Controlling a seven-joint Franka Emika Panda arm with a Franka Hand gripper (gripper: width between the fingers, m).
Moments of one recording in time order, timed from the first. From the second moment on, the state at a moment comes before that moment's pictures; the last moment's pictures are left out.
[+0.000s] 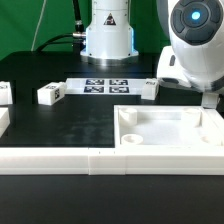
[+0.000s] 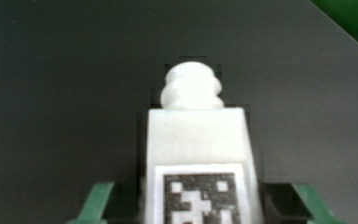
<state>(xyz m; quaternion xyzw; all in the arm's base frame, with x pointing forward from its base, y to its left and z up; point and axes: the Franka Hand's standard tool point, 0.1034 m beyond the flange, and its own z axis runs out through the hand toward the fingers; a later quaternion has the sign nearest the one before) 0.407 0.201 0.010 -0.88 0.21 0.42 0.12</state>
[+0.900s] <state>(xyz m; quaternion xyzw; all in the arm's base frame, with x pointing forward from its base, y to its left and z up) 0.437 0.167 0.074 -0.89 0.20 0.40 0.14</state>
